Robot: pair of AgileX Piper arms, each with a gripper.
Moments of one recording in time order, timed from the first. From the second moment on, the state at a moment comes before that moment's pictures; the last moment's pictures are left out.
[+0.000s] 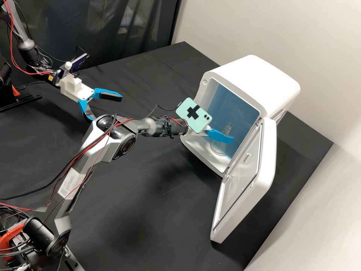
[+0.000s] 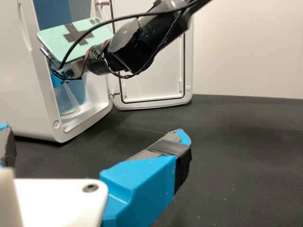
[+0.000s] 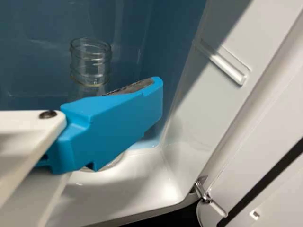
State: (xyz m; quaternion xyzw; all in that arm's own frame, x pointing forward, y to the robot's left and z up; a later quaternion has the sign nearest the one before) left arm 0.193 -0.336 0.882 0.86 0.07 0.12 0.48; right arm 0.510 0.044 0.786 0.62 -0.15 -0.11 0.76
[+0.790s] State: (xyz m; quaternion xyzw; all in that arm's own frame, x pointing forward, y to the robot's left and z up) left arm 0.193 -0.336 0.882 0.86 0.07 0.13 0.48; right arm 0.512 0.041 0.777 0.62 -0.15 -0.13 0.76
